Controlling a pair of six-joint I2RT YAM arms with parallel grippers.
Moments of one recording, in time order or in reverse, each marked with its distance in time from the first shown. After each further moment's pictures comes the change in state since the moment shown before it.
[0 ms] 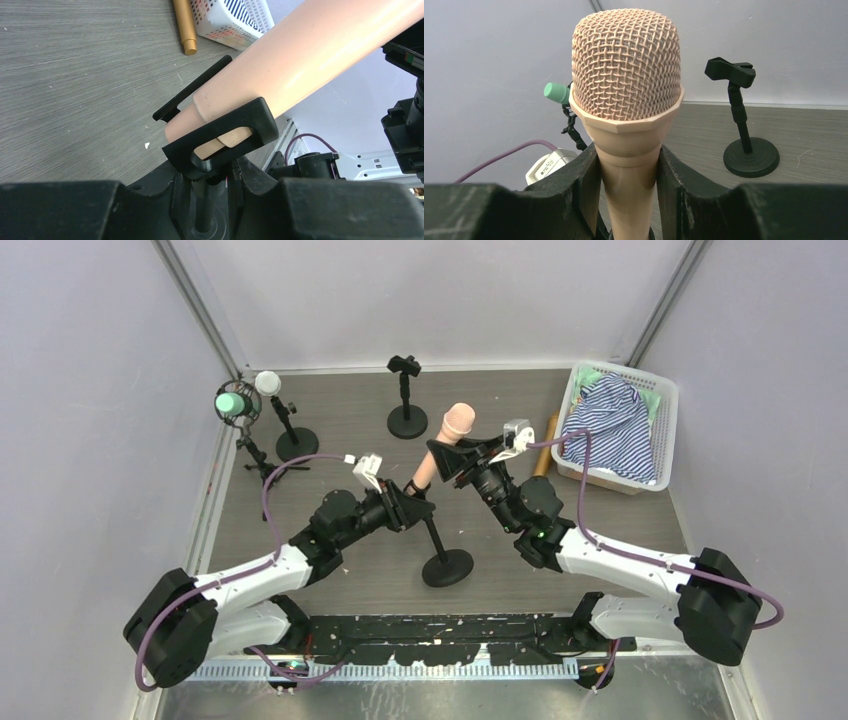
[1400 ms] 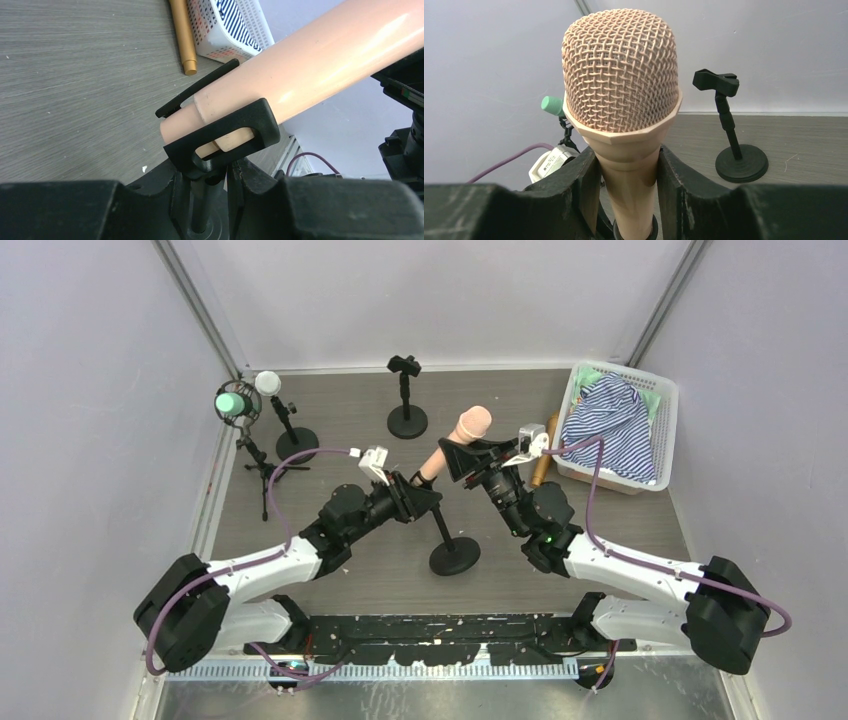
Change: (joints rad) left arm -0.032 0.086 0.056 0.066 -0.085 0.001; right arm -0.013 -0.051 -0.062 0.040 0.027 0.006
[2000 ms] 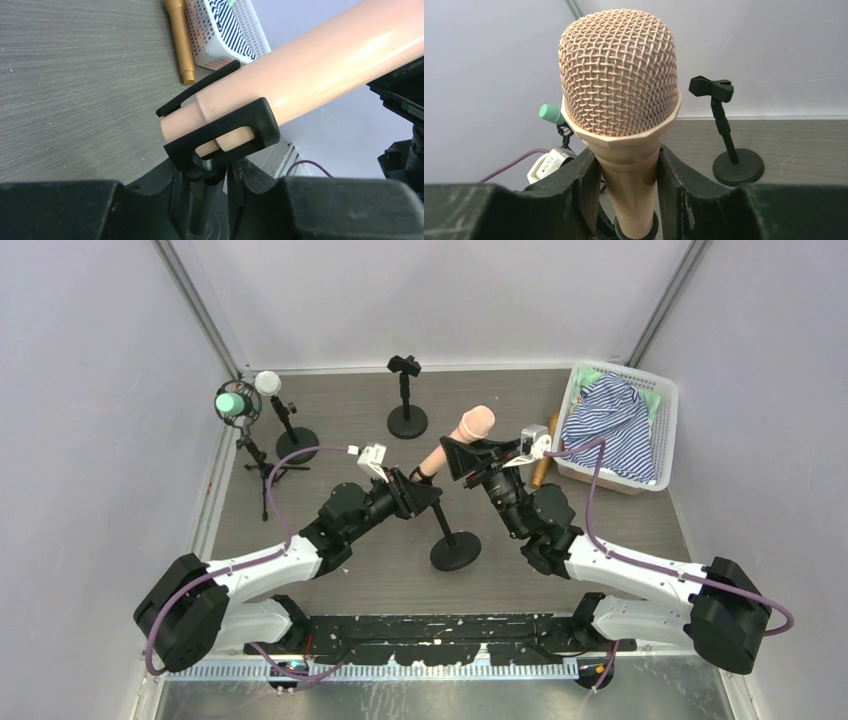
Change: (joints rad) left arm 0.000 0.004 0.019 0.015 -0.022 0.000; right arm 0.030 -0.010 0.015 -0.001 0.056 -0.039
